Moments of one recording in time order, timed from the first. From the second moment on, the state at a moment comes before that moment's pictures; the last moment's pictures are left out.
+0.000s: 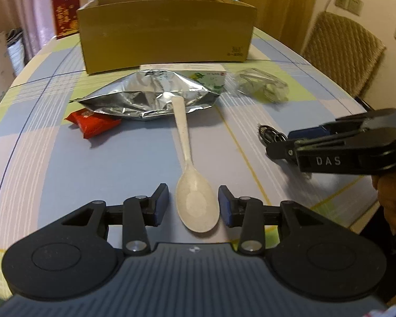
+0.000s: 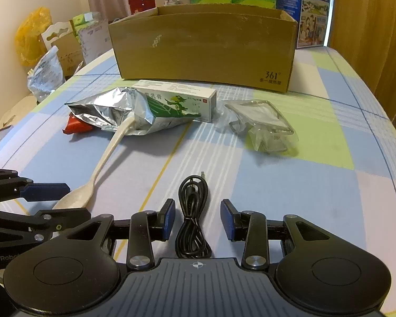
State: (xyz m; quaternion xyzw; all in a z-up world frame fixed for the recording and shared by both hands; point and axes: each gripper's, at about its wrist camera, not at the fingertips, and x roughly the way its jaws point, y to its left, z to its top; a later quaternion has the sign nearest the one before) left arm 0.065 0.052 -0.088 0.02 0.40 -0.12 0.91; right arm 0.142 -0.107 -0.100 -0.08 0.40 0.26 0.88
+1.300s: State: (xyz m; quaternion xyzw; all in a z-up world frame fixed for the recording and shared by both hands) left arm 0.050 0.038 -0.074 0.05 0.35 -0.08 0.93; right arm 0.135 -0.098 -0.096 -0.11 0.37 0.26 0.88
